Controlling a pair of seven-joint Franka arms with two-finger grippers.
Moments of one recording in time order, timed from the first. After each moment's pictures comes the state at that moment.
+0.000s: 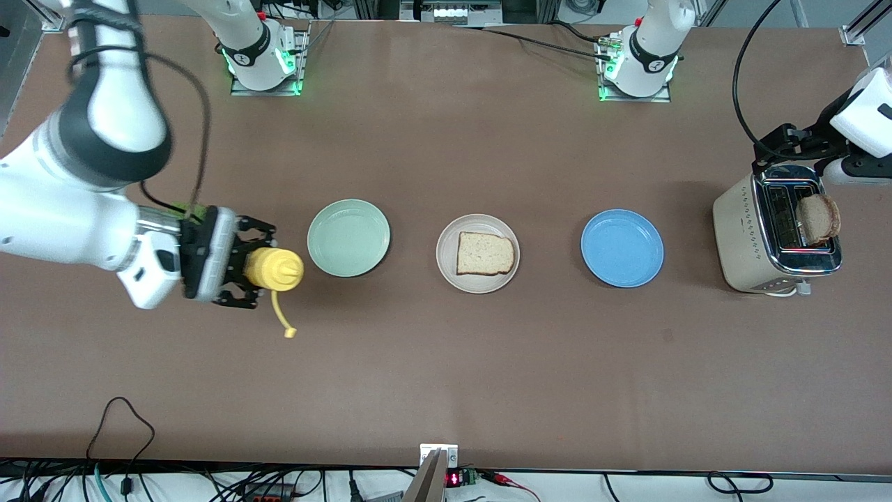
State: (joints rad) left arm -0.04 -0.06 0.04 -1.70 0.02 1.62 0.01; right arm 0.25 0.44 -0.18 -1.44 0.78 1.81 -1.49
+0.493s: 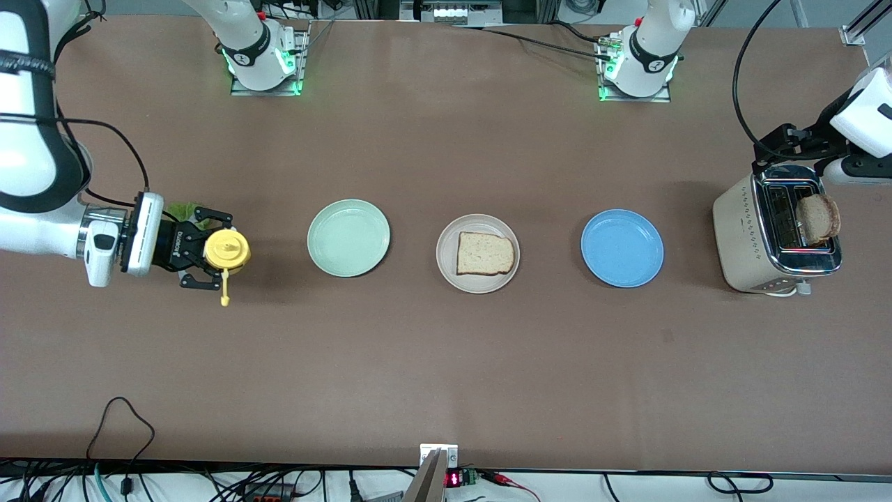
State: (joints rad) left arm -0.04 -0.06 0.04 -1.70 0.02 1.62 0.01; right arm 0.07 0.37 -0.18 -1.79 1.10 1.76 -2.00
